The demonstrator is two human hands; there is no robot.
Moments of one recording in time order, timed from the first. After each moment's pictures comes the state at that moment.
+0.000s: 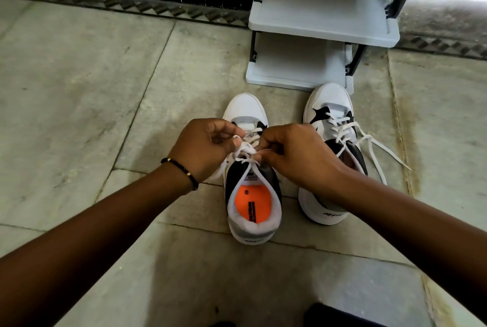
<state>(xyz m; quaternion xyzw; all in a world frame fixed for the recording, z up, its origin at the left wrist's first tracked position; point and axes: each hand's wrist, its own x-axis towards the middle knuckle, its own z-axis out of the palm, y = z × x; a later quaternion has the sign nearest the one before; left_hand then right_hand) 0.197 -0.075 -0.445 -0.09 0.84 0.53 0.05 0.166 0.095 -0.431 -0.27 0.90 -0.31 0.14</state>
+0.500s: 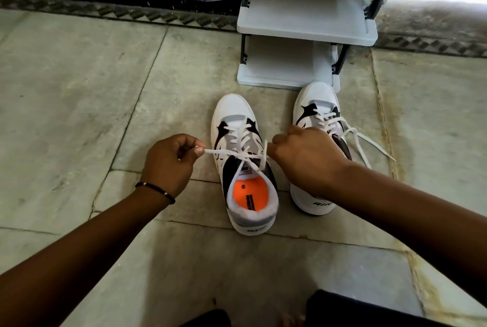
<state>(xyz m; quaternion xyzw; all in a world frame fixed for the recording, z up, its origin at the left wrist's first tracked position) 0.229 -0.098 -0.465 -0.16 0.90 0.40 -0.03 0.180 0.120 -0.424 -0.43 0.90 0.07 0.04</state>
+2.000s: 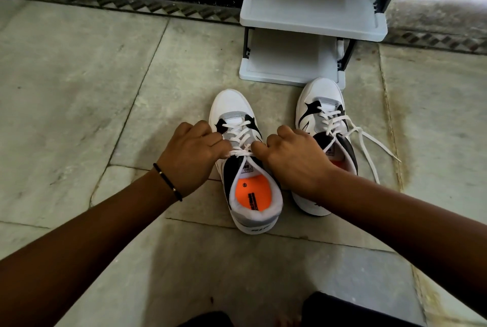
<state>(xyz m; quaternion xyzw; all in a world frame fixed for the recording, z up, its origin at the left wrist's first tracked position) 0.207 -0.100 -0.488 0.26 0.95 0.00 -0.15 0.174 0.108 -0.453 -0.43 0.90 0.07 0.02</state>
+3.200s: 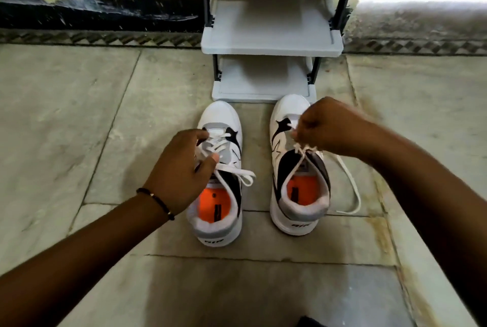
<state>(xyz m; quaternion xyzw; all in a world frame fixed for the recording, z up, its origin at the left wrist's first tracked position) 0.183 -0.046 -0.449 0.01 0.95 0.30 -0.04 0.115 0.187 -0.387 -0.10 0.94 -0.24 0.21</state>
